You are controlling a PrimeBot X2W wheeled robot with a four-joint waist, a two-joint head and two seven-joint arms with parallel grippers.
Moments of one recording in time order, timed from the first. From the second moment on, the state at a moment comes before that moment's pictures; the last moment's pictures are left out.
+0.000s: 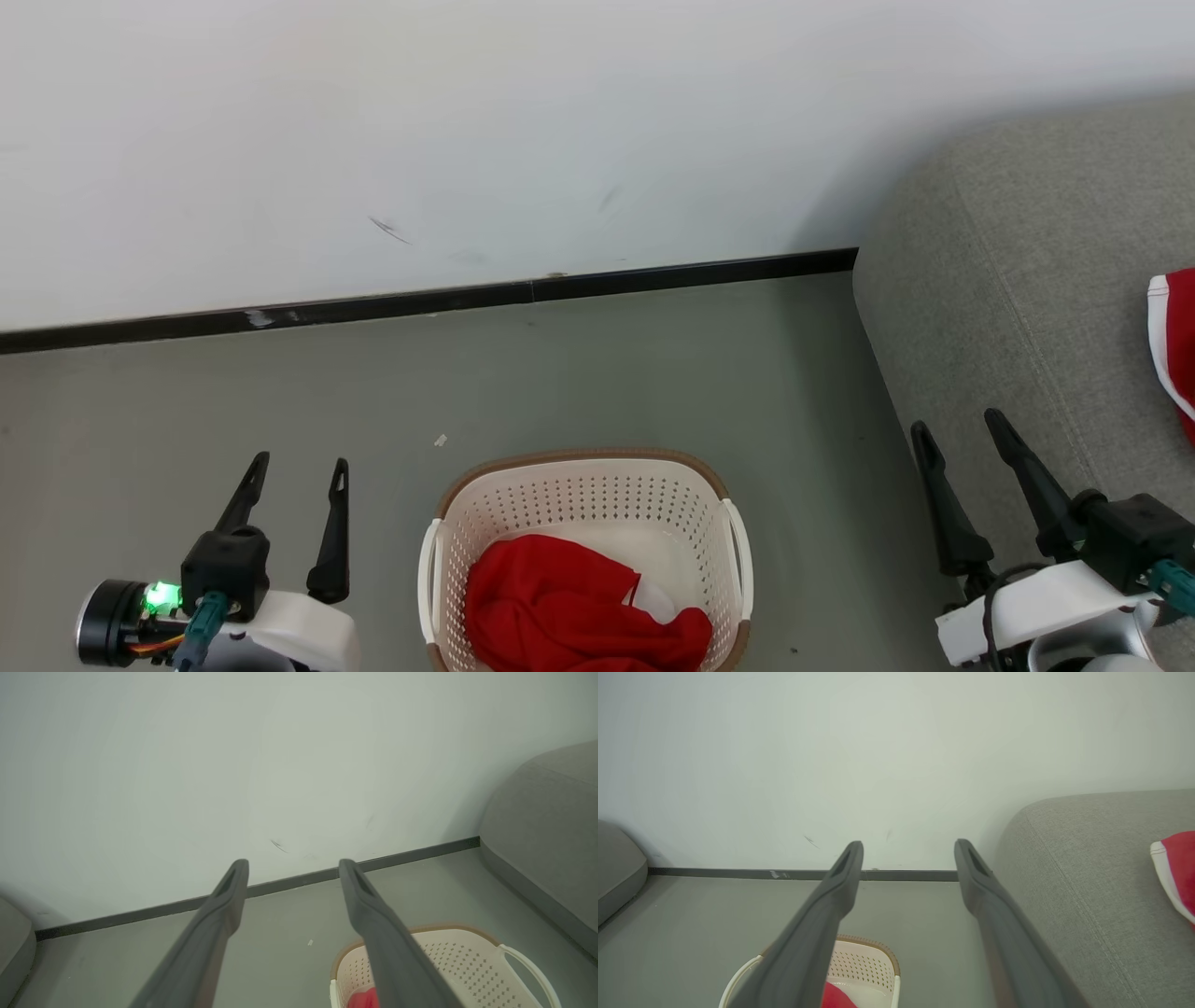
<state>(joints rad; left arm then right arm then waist) -0.09 0.23 -0.28 0.14 -0.32 0.23 -0.19 0.05 -0.04 -0.03 -0.10 0.08 0.12 -0.16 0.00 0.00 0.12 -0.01</state>
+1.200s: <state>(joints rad) -0.44 0.22 -0.67 0.42 -0.06 -0.03 0.00 -0.07 -0.04 -0.13 -0.24 0.08 0.12 -0.17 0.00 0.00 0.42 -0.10</state>
